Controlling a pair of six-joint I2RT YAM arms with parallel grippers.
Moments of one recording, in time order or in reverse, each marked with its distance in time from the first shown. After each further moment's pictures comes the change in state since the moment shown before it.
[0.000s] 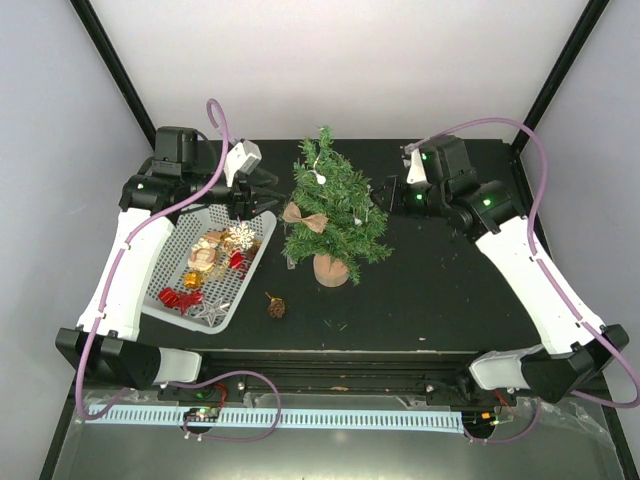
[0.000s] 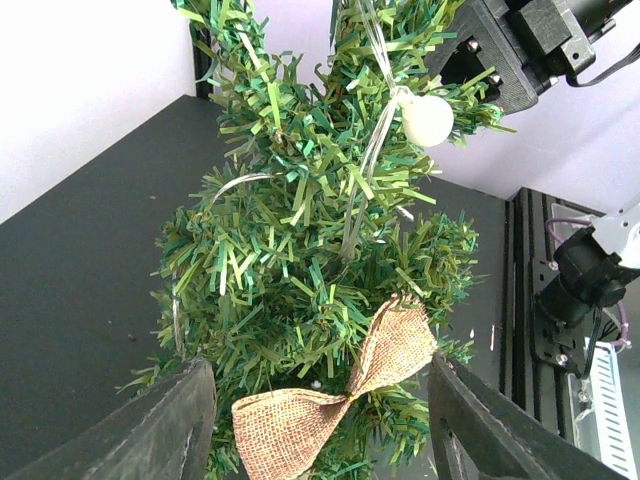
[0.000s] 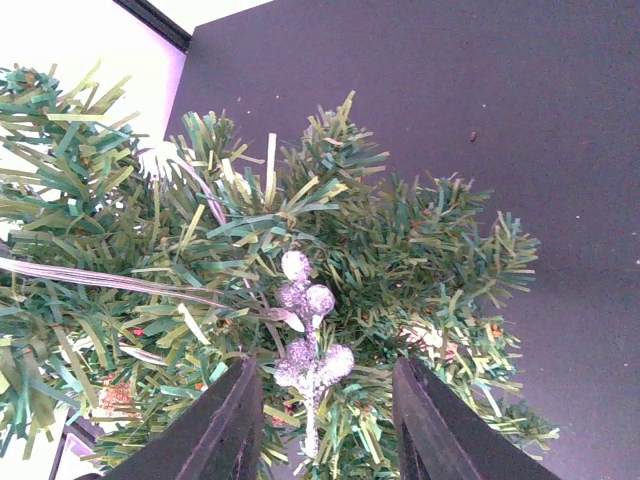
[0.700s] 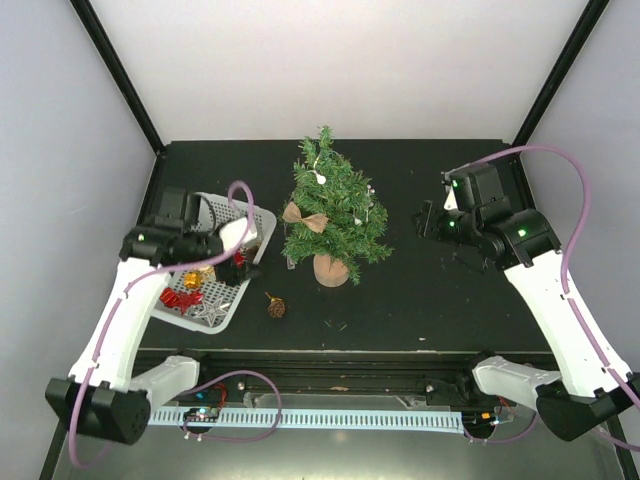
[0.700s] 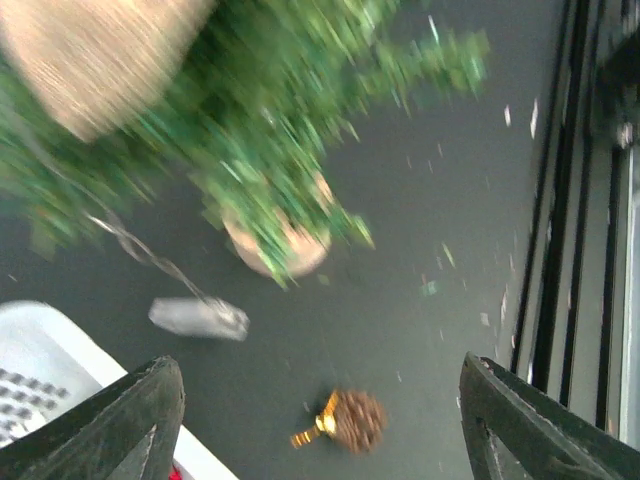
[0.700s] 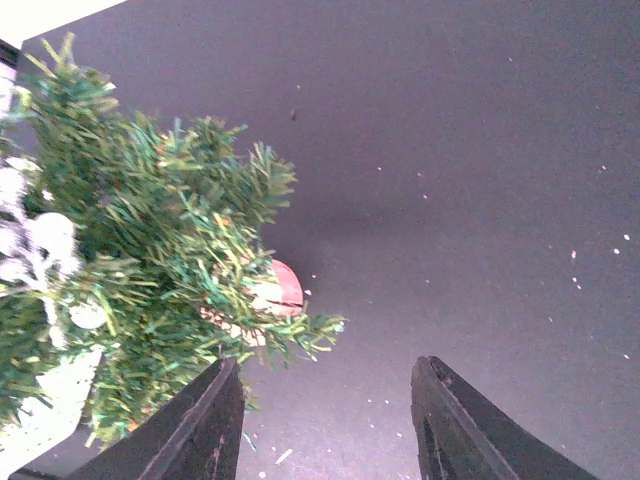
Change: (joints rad) left arm 0.013 -0.217 -0.321 -0.172 -0.220 0.311; right arm -0.083 -0.193 -0.127 -0.179 0.199 -0.031
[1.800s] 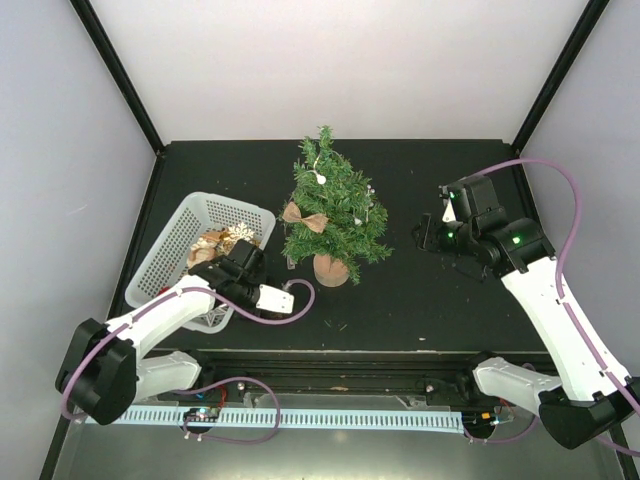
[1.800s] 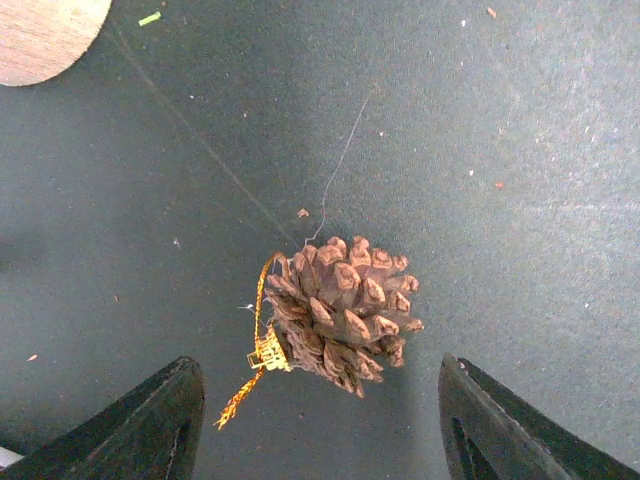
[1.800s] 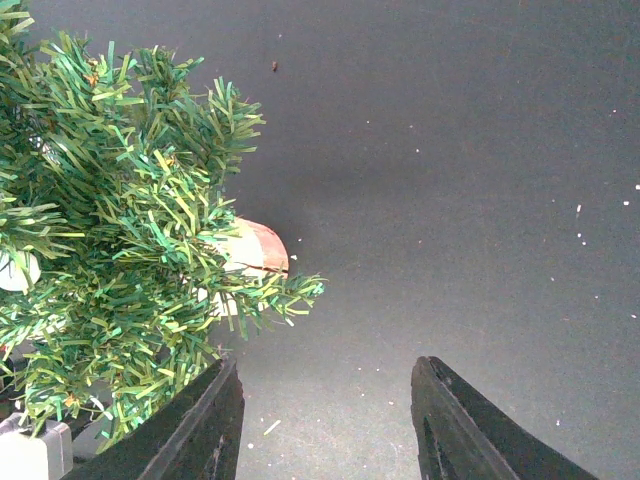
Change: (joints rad) left arm -0.360 0.040 -0.589 0.380 -0.571 0.368; right arm -0.011 -0.050 -0.127 0.005 -0.033 0.010
